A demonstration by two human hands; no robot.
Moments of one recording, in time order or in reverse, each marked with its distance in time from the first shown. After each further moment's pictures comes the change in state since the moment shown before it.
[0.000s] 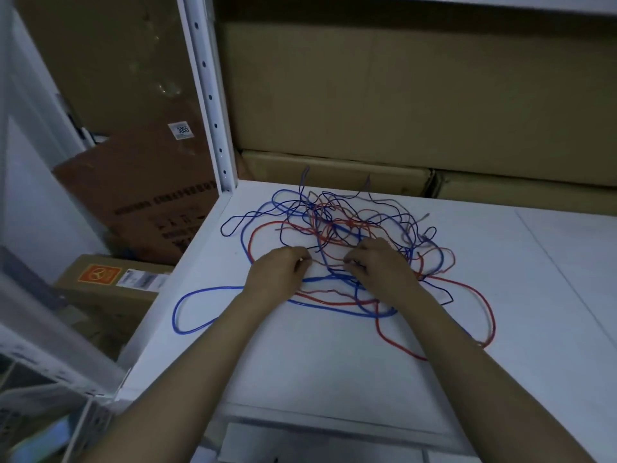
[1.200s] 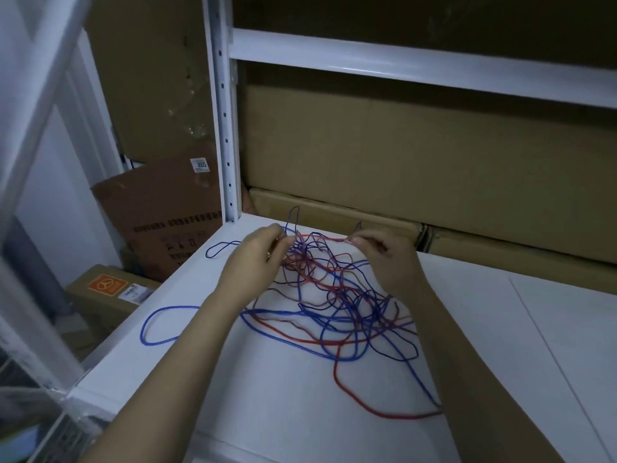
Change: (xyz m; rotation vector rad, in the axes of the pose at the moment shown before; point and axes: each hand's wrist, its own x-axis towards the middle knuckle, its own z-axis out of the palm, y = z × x) left_hand 0.011 0.051 -0.038 -0.211 0.429 0.048; right_hand 0.020 0.032 -0.081 0.637 0.343 -0.067
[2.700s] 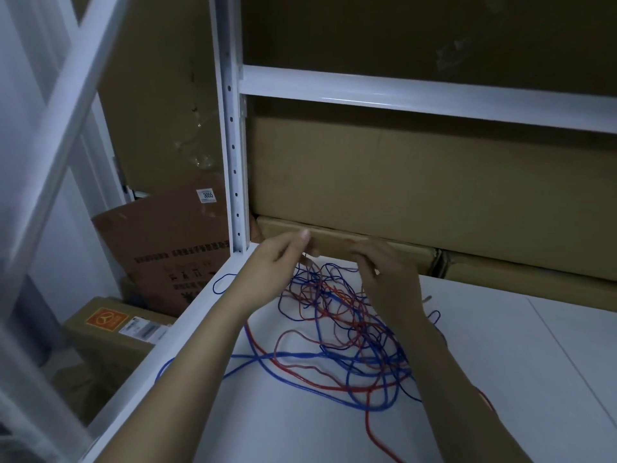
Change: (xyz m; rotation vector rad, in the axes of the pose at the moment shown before) left_hand 0.043 0.017 -0.044 -0.405 -0.183 -0.073; right_hand 0.026 -0.033 0.038 -0.368 0.303 -0.485
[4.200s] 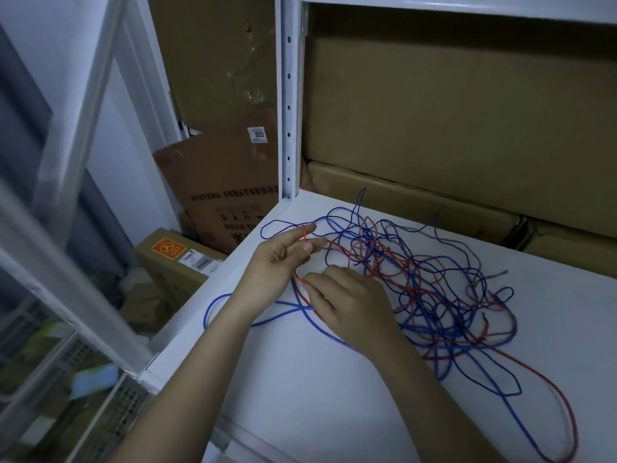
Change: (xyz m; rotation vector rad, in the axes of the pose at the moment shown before) left_hand -0.053 -0.070 -0.010 -0.372 0.177 -0.239; right_hand -0.060 -0.072 0.071 0.087 -0.256 -0.246
